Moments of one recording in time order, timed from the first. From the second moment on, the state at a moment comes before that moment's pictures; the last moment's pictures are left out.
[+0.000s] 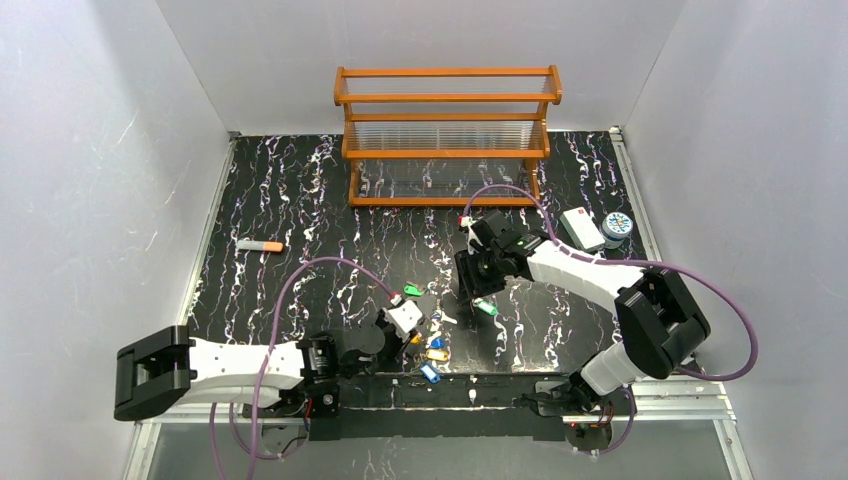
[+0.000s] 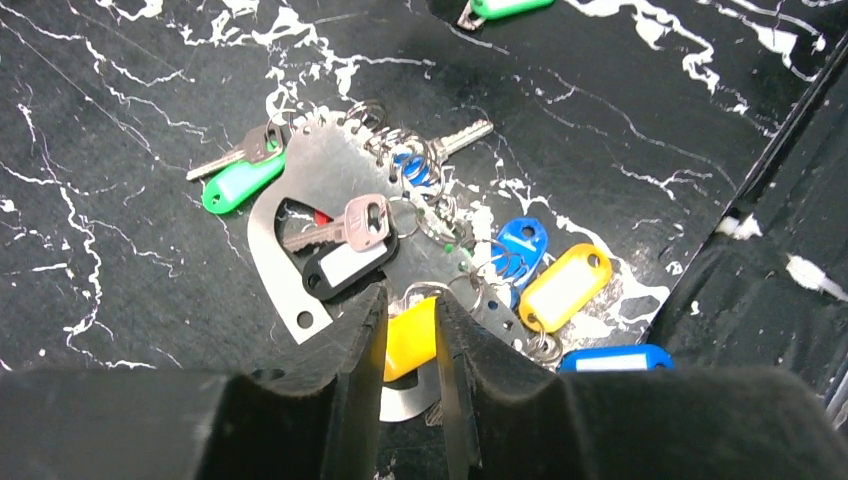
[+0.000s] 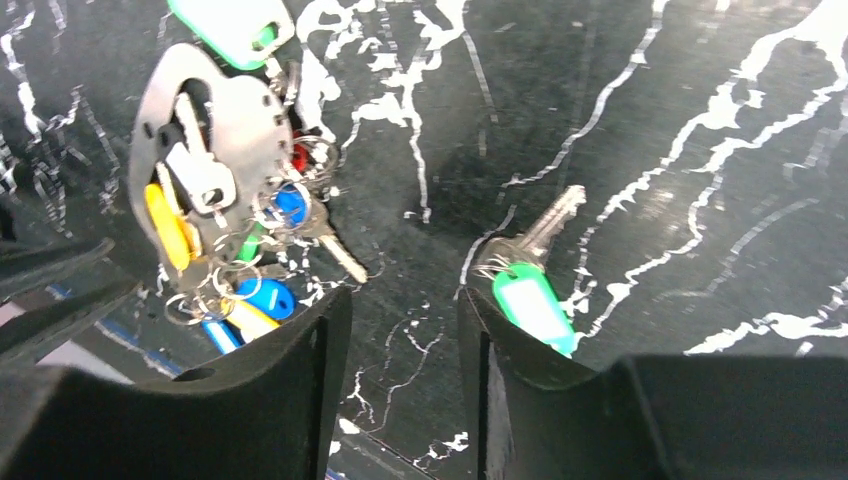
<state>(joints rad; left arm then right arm) -1.30 0.98 0.21 0.33 -0.39 -0.10 0.71 1.50 0.91 -0.52 -0.22 0.36</state>
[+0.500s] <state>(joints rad) -1.30 0.97 0.18 0.34 -0.21 0.15 0.72 1.45 0.85 -0.43 -0.40 0.30</state>
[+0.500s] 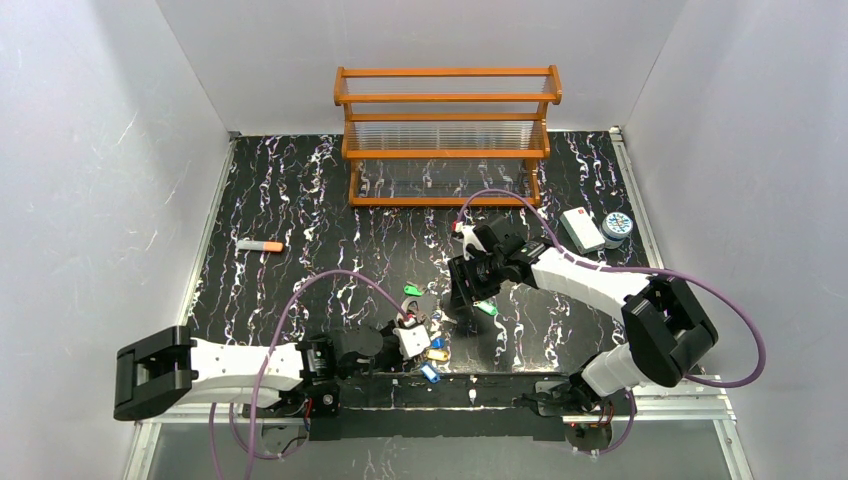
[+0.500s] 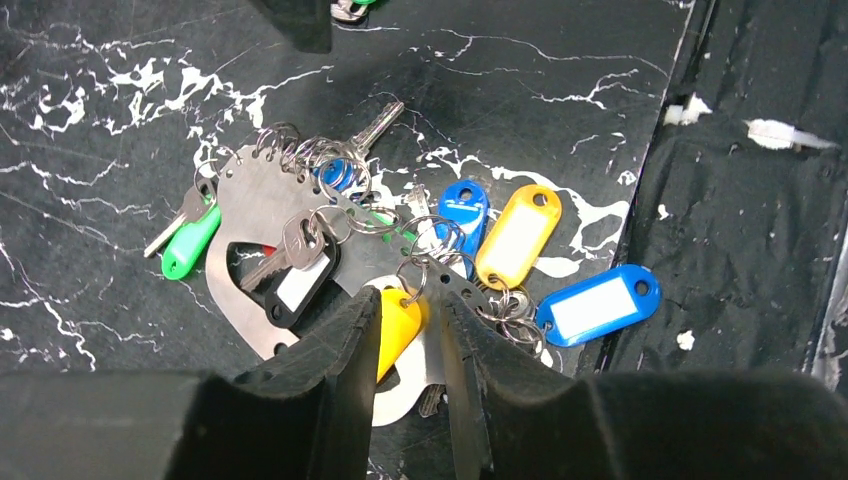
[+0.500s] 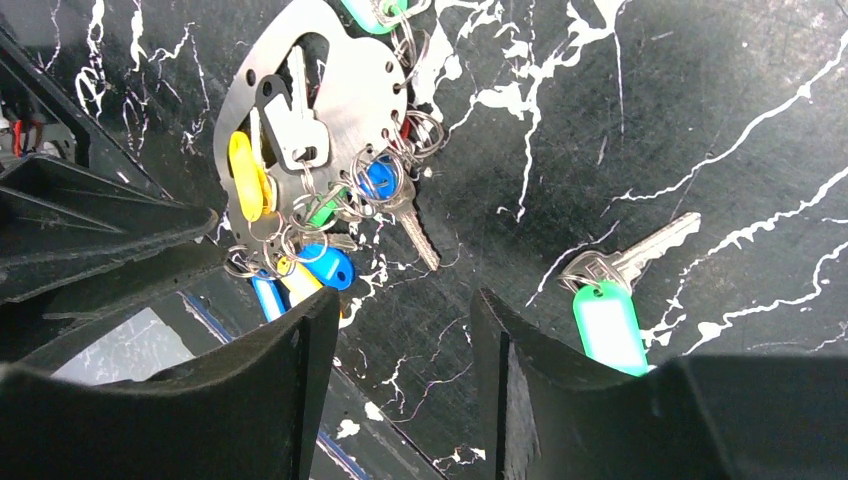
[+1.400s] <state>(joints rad) -1.30 1.17 0.18 0.52 -0.13 0.36 0.72 1.43 0.80 -0.38 -0.51 0.27</state>
